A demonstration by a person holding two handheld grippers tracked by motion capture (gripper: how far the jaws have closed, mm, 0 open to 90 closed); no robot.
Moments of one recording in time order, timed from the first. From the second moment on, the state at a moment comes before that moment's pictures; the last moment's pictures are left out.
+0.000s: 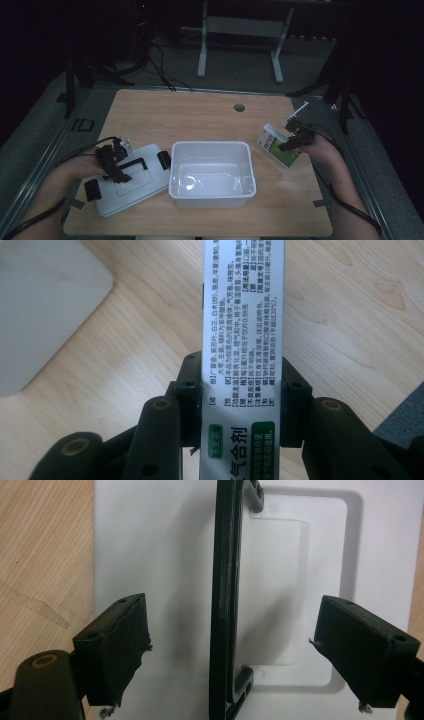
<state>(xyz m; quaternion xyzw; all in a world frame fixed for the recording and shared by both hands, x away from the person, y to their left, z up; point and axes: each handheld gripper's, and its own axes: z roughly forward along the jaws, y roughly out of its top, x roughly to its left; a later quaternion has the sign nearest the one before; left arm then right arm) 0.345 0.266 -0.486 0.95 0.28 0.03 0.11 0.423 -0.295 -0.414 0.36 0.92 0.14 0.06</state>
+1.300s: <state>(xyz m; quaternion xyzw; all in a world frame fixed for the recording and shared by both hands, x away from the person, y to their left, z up) 0.344 0.258 -0.480 0.96 0.27 0.03 0.11 0.321 -0.193 -0.308 0.11 0.97 0.22 0.07</state>
